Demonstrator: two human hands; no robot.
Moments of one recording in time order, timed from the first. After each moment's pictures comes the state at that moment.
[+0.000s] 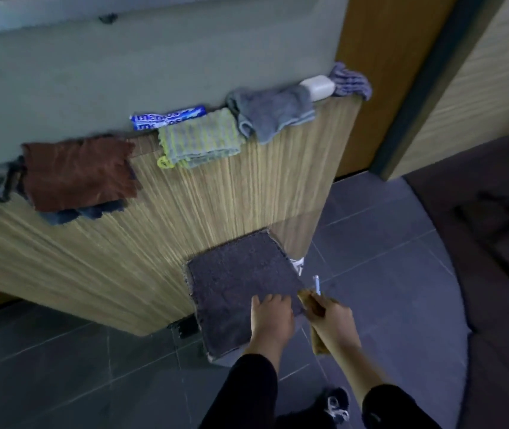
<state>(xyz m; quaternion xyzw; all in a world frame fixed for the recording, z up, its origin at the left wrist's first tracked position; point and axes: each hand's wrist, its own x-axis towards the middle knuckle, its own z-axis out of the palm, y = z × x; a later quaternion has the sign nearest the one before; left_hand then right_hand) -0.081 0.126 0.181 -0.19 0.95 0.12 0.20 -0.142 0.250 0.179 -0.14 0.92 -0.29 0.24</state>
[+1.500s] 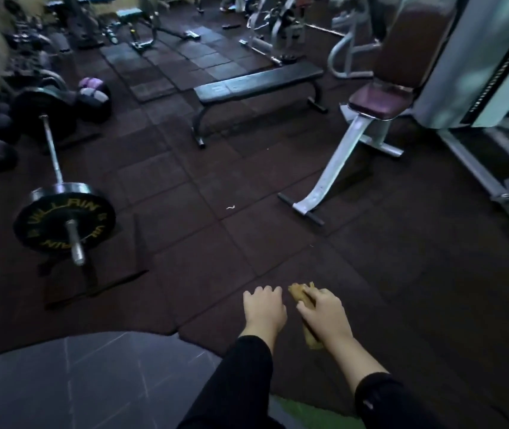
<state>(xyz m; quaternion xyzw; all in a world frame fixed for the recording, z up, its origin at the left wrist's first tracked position) -0.282 0.942 0.214 0.57 0.79 -0.10 0.21 -0.155 0.979 0.203 0.58 0.73 -0.34 -0.09</state>
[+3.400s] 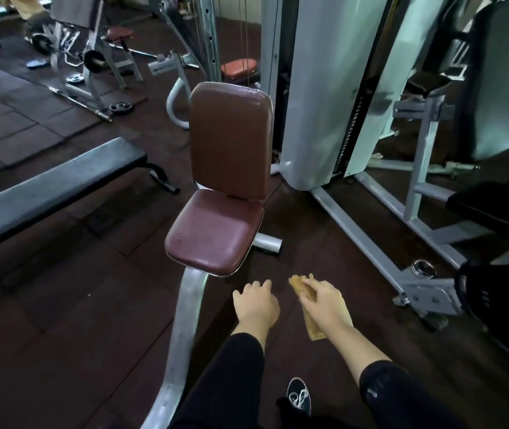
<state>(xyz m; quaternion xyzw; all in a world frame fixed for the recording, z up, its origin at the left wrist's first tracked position) -0.010 2.148 0.212 0.67 0.70 -0.09 0.24 0.142 2.137 0.201 0.72 0.60 -0.31 -0.16</state>
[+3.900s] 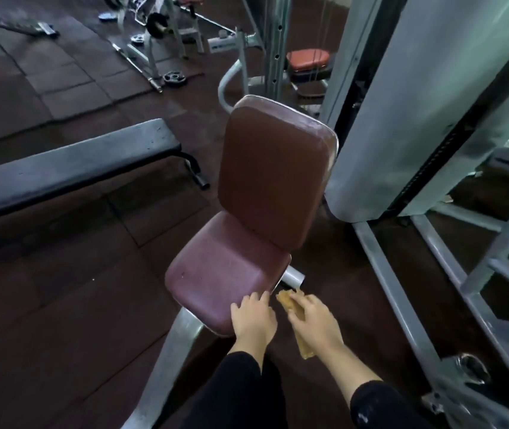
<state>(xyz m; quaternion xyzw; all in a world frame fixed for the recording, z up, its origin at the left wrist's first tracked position) -0.039 2.365 0.168 0.56 0.78 -0.04 0.27 0.098 2.391 0.169 0.61 0.73 -0.30 -0.03</state>
